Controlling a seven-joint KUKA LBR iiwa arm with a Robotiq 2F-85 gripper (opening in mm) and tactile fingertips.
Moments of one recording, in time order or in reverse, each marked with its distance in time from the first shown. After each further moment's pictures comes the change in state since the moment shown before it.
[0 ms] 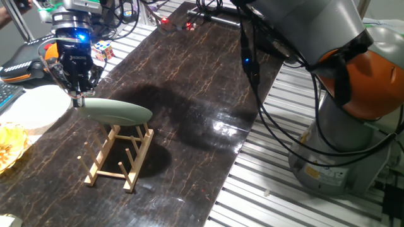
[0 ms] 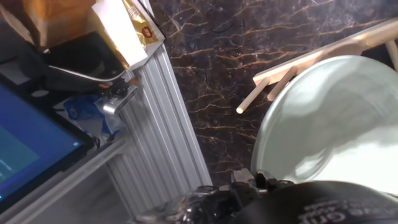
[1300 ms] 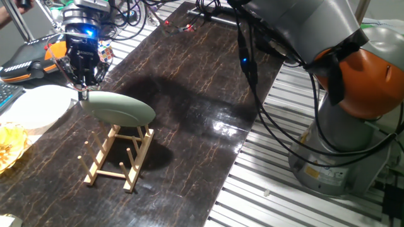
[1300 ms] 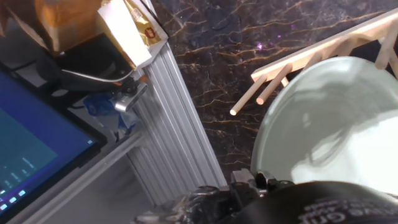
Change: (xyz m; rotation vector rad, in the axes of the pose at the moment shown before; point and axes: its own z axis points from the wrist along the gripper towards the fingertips) arm -0.007 -0.022 -0.016 -0.089 0.043 0.036
